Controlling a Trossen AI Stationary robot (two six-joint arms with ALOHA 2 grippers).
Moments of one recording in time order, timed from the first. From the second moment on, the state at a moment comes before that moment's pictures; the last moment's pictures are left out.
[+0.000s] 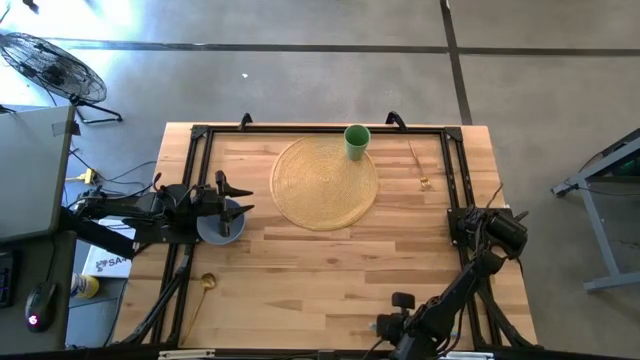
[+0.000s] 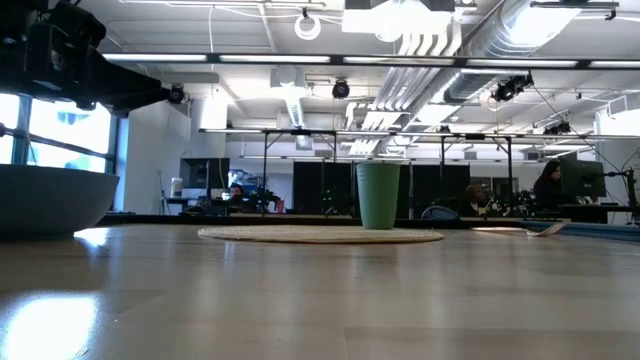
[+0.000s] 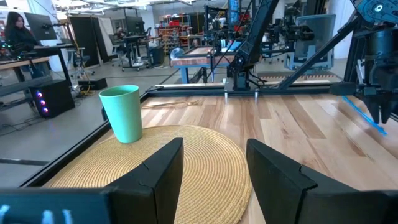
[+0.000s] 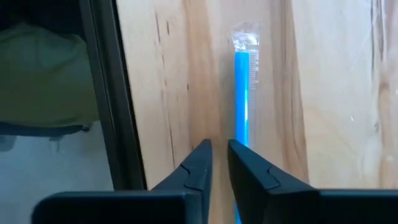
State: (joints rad) left arm -0.08 0.02 0.04 0.00 -0.25 0.07; right arm 0.91 2.00 1.32 -0.62 0.14 1.07
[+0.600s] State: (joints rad) left arm -0.08 0.02 0.04 0.00 -0.25 0.07; right arm 0.91 1.95 1.33 -0.75 0.20 1.08
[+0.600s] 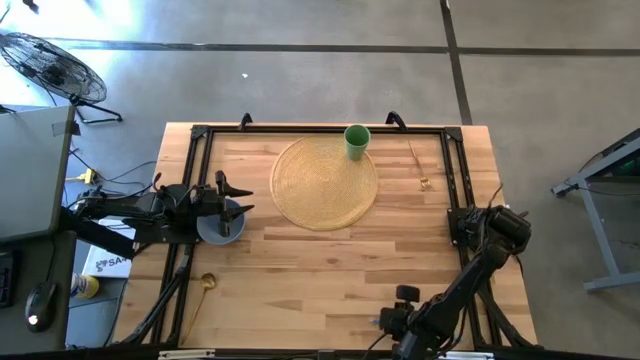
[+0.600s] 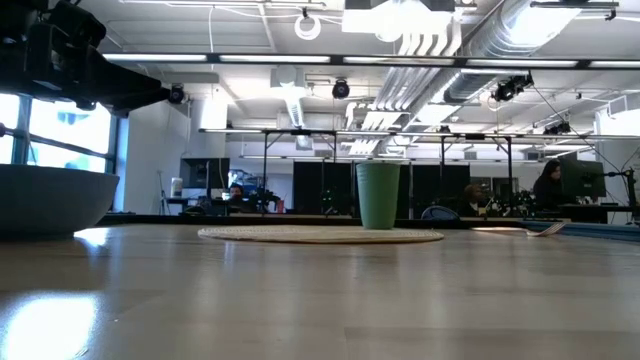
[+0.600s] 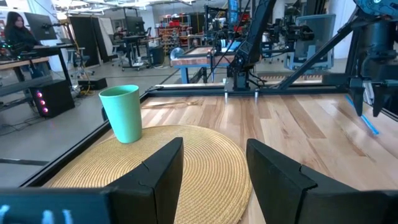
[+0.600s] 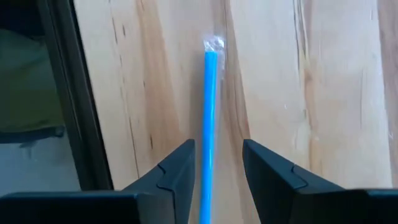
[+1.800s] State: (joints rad) left arm -0.08 0.02 0.04 0.00 -0.25 0.07; right arm 0.85 2.01 1.33 -0.72 0.20 1.05
